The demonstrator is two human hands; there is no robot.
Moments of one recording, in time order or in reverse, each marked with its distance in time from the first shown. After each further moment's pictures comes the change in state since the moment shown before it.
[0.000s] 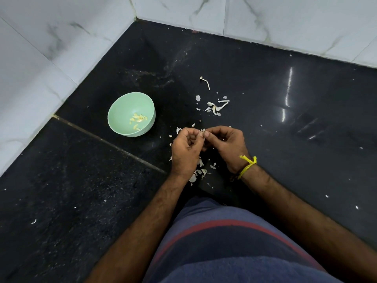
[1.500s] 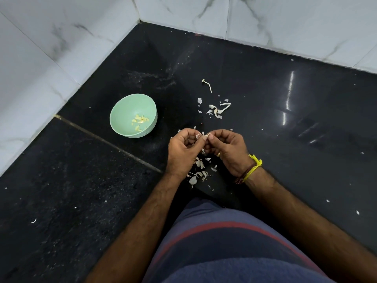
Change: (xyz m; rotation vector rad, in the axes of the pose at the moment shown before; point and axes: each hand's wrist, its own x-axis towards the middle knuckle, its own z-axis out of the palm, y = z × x) left_hand 0.003 0.010 -0.015 -0.011 -0.090 0.015; right_hand 0.002 0.002 0.001 0.279 -0.080 0.143
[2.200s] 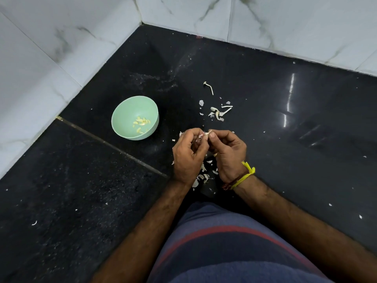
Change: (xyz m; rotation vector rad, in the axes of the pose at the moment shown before) left_hand -0.001 -0.009 0.009 0.331 0.193 0.404; right_hand -0.009 0.003 0.029 0.203 0.246 -0.171
